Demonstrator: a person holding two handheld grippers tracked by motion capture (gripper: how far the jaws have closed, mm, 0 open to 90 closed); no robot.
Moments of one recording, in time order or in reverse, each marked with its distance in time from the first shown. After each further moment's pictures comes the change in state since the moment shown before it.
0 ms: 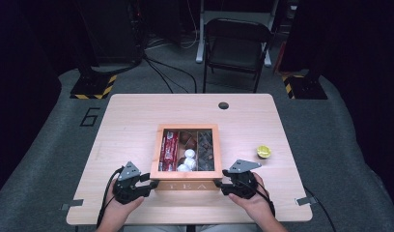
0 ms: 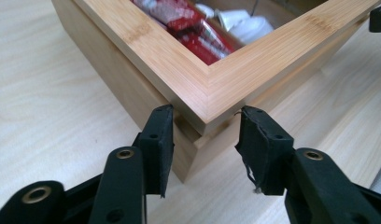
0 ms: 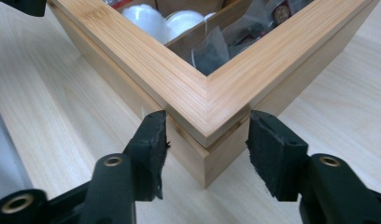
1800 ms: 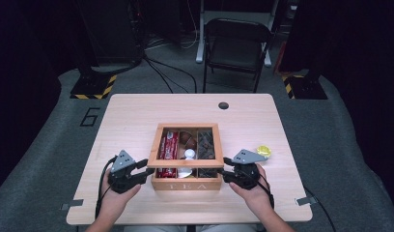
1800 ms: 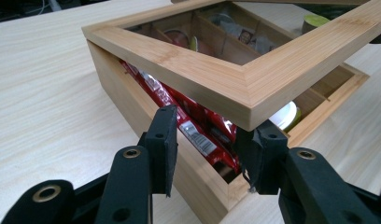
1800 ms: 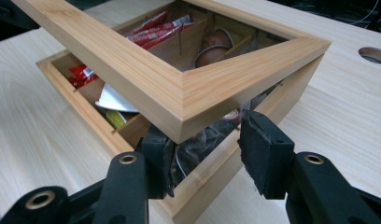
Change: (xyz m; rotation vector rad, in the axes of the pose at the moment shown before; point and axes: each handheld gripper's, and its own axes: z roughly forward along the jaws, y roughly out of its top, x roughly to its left) left arm 0.011 0.029 -0.015 -0.144 0.053 0.034; right arm -0.008 0.025 -0.012 -0.143 -0.069 0.009
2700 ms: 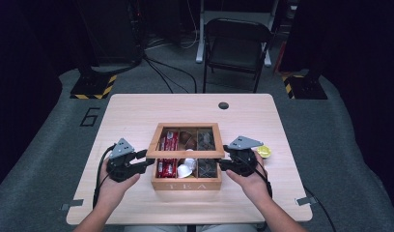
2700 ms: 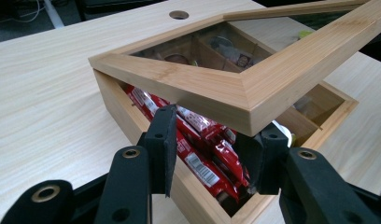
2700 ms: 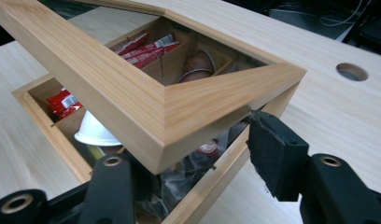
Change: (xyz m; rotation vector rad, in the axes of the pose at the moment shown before) left arm 0.009 0.034 -0.004 0.004 -0.021 0.009; right arm -0.009 0.036 0.007 0.021 -0.047 -0.004
